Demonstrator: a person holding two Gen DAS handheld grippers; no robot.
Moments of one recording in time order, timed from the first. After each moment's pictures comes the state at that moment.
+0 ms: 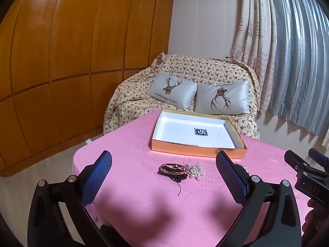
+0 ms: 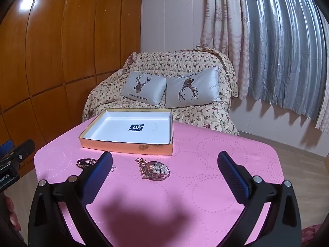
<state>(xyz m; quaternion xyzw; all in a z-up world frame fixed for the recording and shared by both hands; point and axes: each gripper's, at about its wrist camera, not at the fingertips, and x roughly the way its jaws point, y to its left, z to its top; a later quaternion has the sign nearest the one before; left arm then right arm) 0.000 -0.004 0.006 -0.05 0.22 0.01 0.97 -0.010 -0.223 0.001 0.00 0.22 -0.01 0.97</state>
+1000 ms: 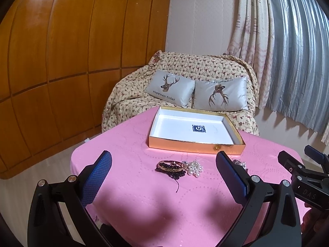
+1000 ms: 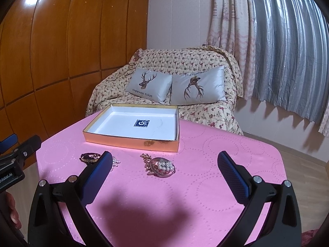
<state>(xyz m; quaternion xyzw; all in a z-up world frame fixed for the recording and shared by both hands) 0.003 -0.003 -0.001 -0.04 0.22 0.00 0.97 -0.007 -0.212 -0.007 -0.01 0.23 0.01 0.97</state>
